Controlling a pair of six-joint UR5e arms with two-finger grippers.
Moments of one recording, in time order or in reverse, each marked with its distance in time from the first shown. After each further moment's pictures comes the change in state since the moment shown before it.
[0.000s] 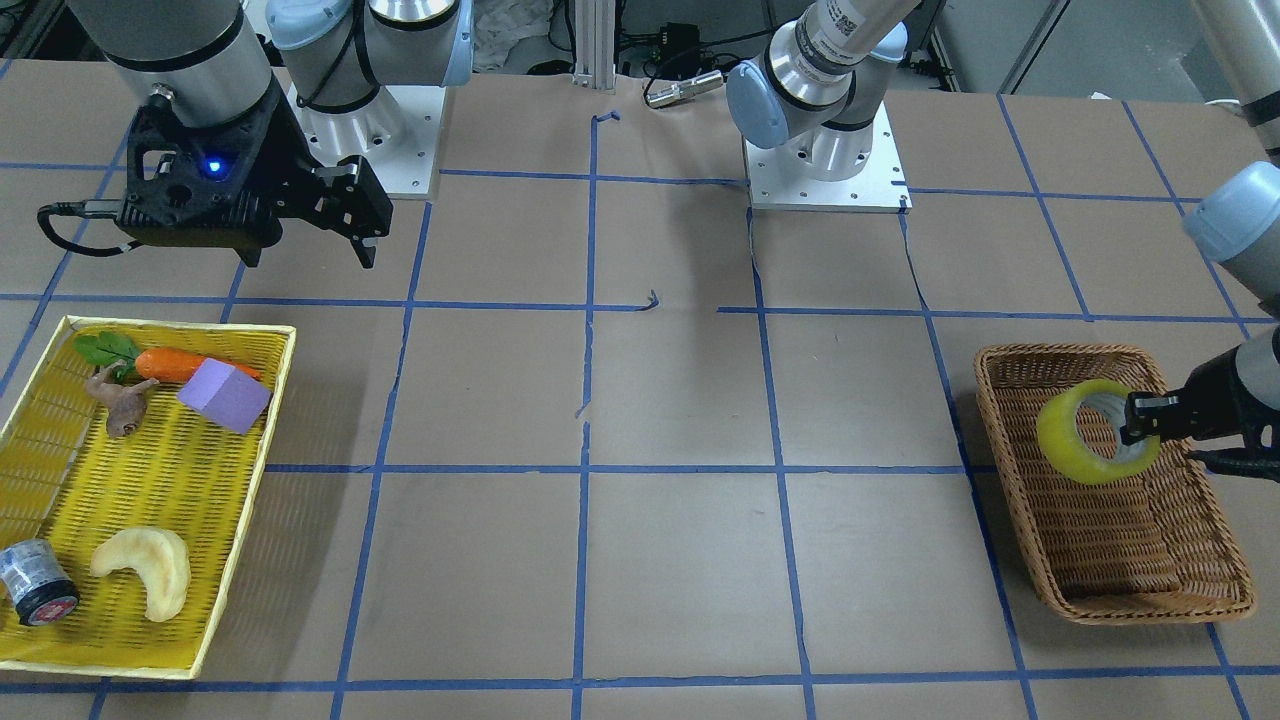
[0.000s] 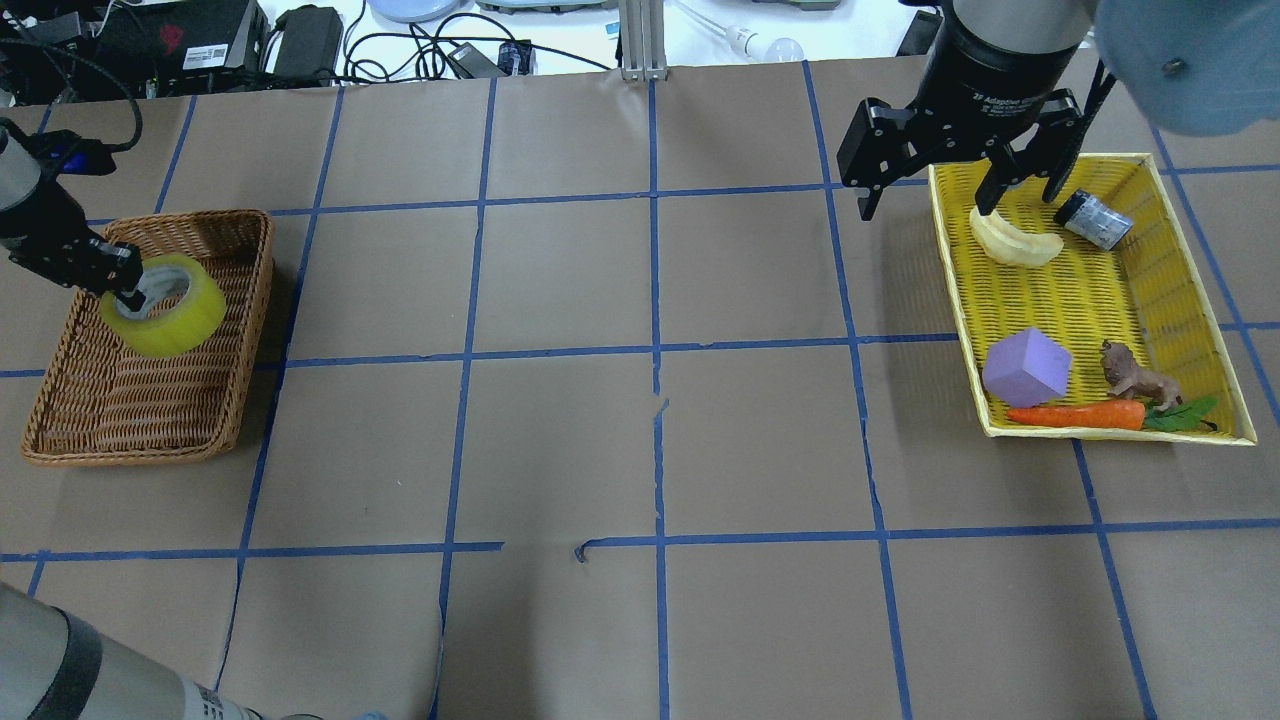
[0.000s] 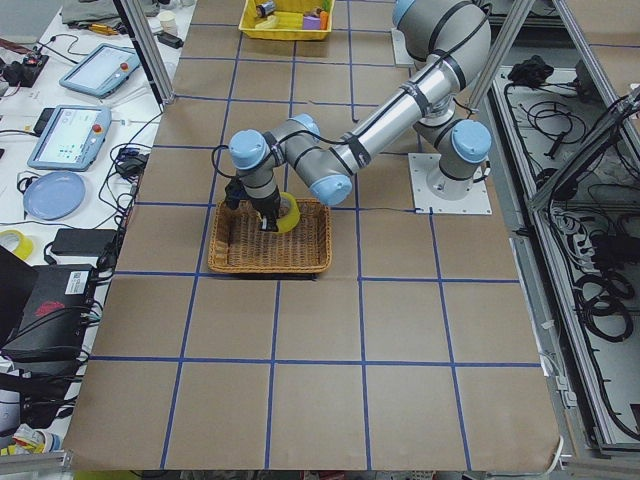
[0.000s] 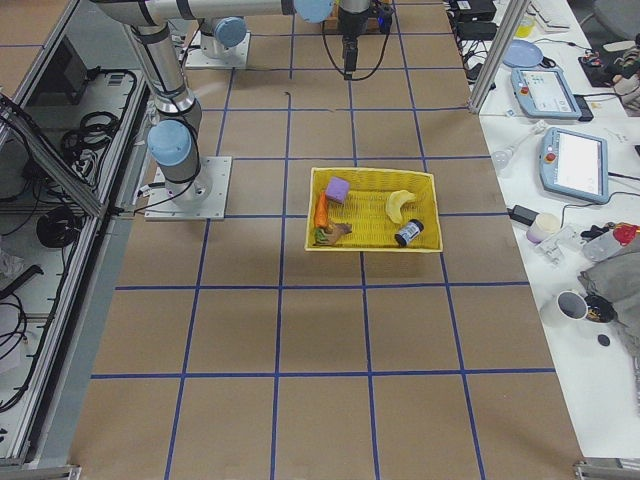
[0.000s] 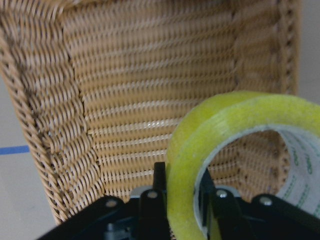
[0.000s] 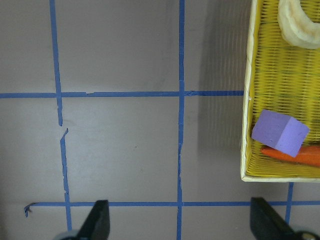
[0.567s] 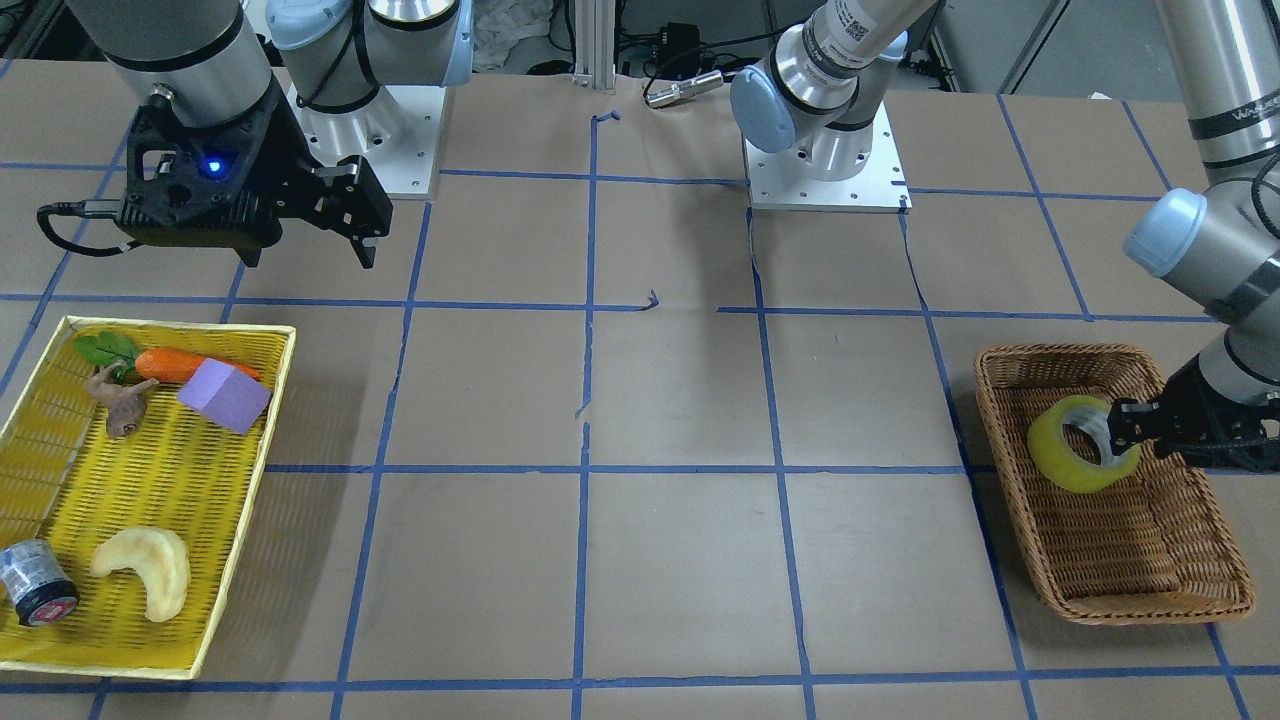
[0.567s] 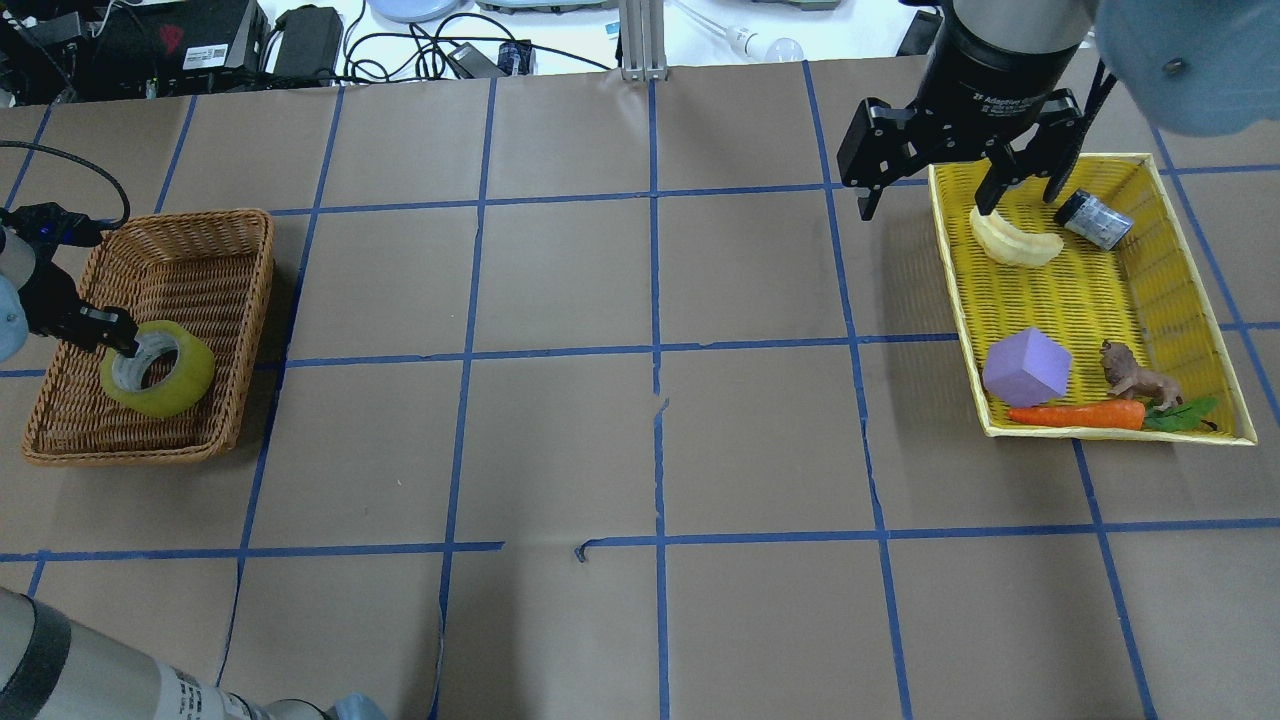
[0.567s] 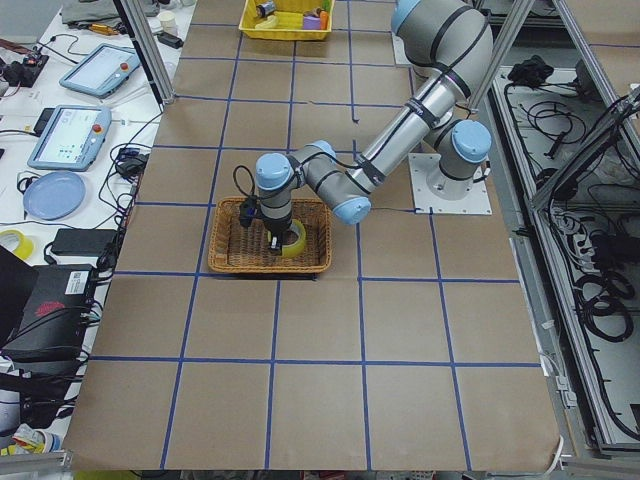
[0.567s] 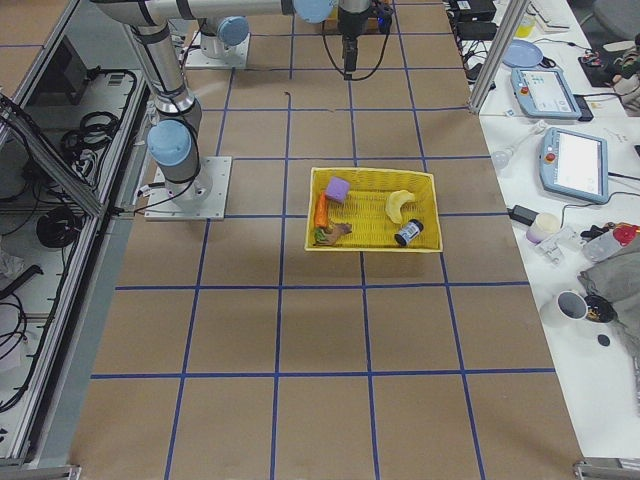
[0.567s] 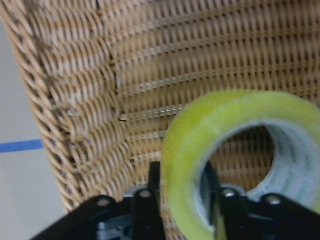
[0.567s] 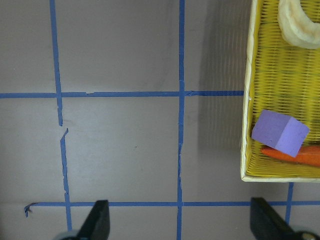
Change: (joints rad) left arm 0.033 -0.006 -0.149 0.344 -0.010 0.051; right arm 0.000 0.000 0.000 0.000 0.000 0.000
